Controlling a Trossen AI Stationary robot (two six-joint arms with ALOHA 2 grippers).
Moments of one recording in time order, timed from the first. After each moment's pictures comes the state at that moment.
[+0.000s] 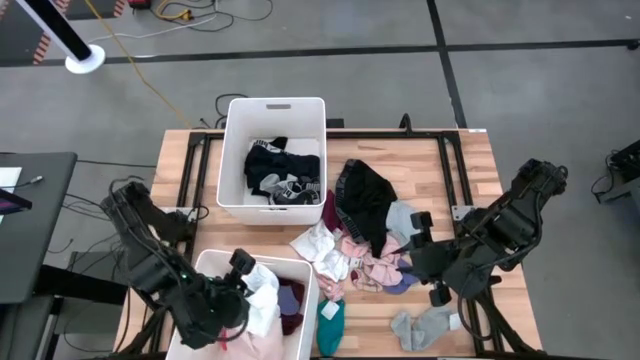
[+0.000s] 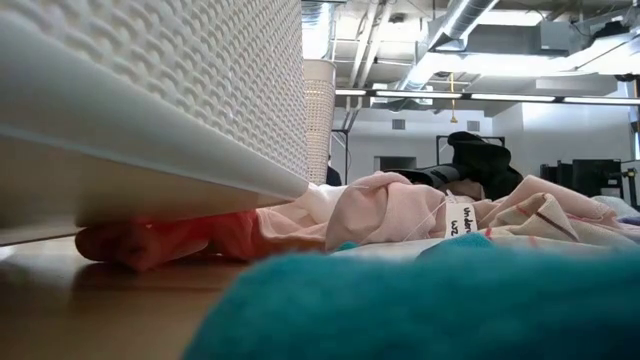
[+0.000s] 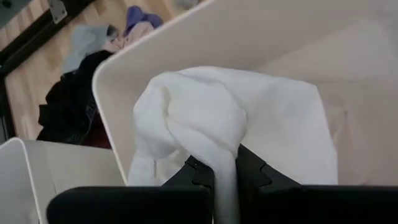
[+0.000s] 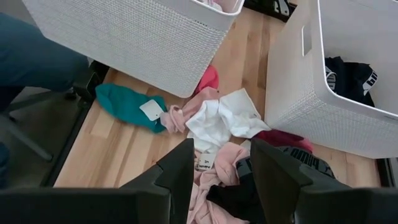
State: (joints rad) left arm -0.83 1.66 1.94 -1.33 -0.47 -0.14; right arm 0.74 1.43 1.73 -1.21 0.52 0.30
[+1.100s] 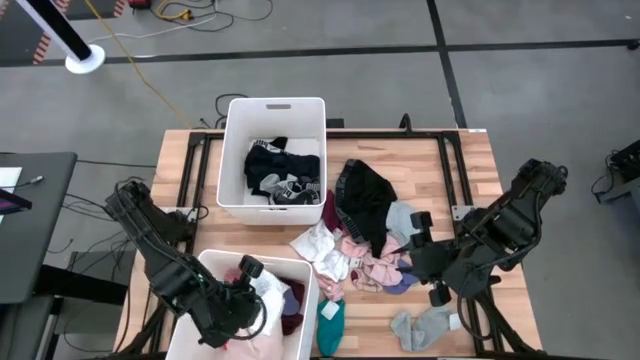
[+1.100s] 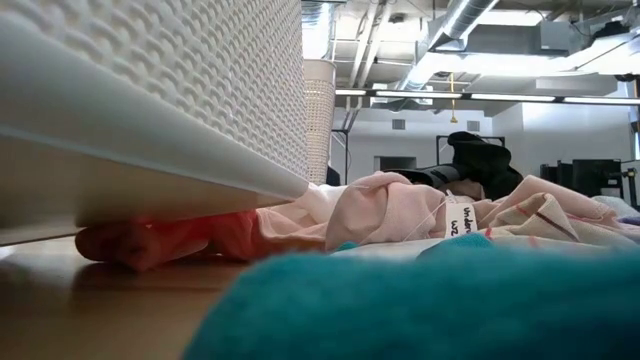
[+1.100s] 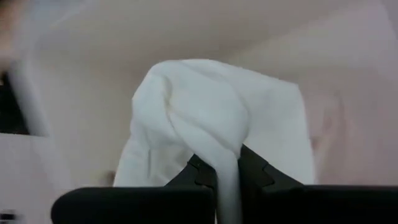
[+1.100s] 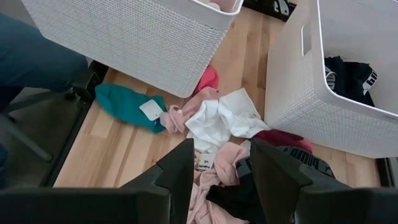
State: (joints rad) left arm -0.80 1.65 1.78 -1.22 -0.36 -0.19; right arm 0.74 1.43 1.73 -1.21 0.52 0.30
